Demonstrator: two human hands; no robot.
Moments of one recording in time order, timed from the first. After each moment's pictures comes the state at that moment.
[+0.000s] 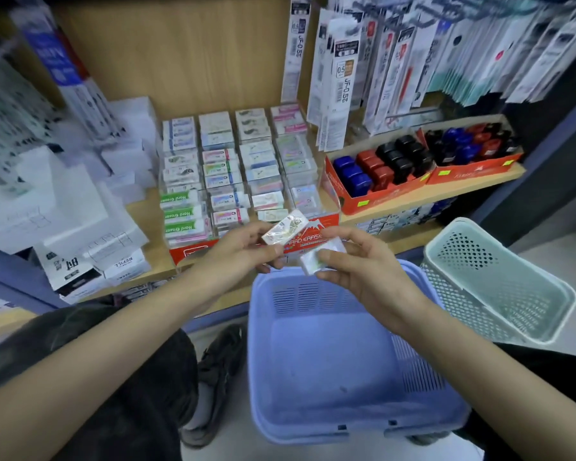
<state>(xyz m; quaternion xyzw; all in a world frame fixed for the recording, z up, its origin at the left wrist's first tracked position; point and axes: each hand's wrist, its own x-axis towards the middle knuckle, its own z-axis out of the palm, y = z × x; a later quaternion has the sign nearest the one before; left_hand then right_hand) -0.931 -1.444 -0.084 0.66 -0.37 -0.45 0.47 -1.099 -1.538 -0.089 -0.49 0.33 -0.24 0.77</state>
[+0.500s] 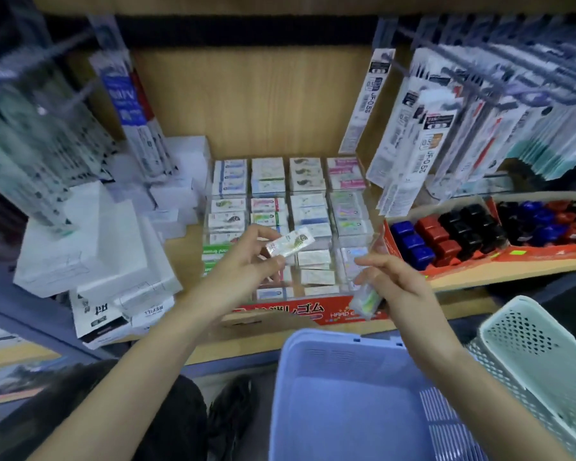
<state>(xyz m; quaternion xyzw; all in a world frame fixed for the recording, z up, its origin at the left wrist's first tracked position) -0.853 -1.468 -0.068 0.71 -0.33 -0.36 0.50 -1.030 -1.590 -0.089 -0.65 0.37 -0.25 0.61</state>
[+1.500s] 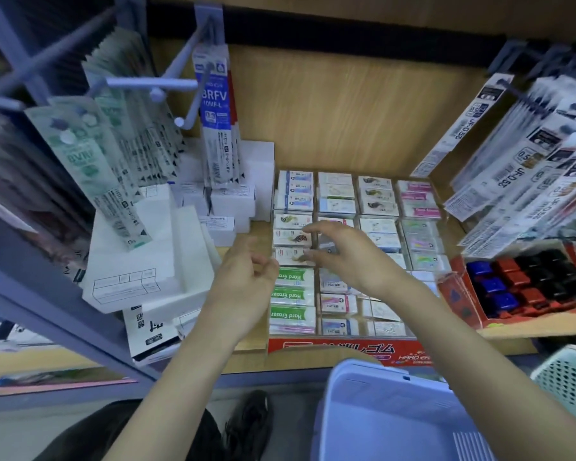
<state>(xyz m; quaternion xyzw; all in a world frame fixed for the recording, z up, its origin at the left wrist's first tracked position) -0.782 -1.427 -0.076 0.82 -0.21 -0.23 0.49 -0.848 -1.588 -0.080 -0.92 0.20 -0.01 0.33</state>
